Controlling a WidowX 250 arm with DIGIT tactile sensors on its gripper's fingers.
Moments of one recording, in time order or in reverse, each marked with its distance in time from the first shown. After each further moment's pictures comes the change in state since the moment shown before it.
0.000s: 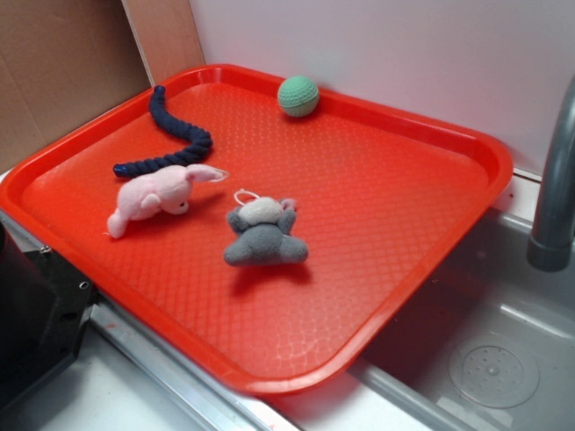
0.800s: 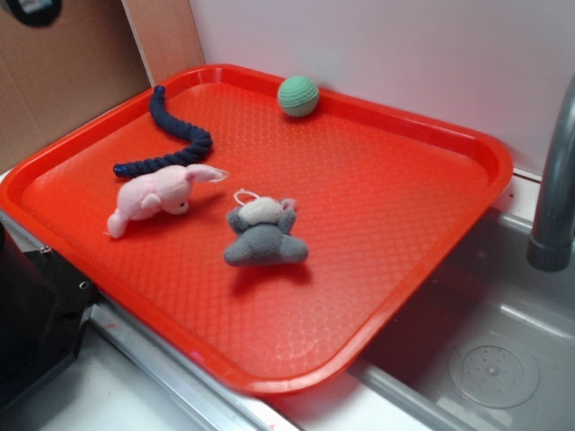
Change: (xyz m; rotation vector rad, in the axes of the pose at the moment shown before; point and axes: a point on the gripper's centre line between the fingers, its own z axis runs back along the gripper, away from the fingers) arm 0.014 0.012 -0.030 -0.010 -0.044 -0.181
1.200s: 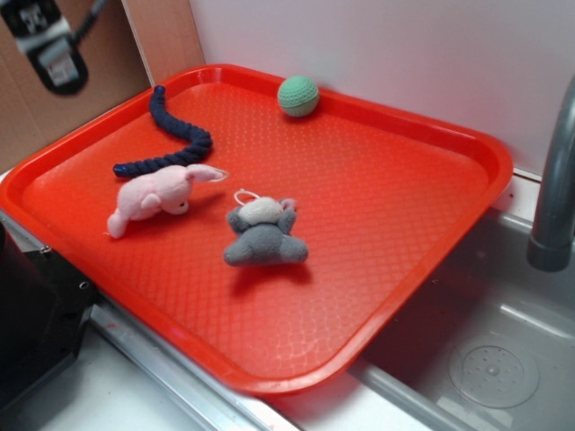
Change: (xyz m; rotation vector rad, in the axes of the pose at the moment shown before) arm -0.003 0.010 -0.049 -0.024 -0.026 -0.146
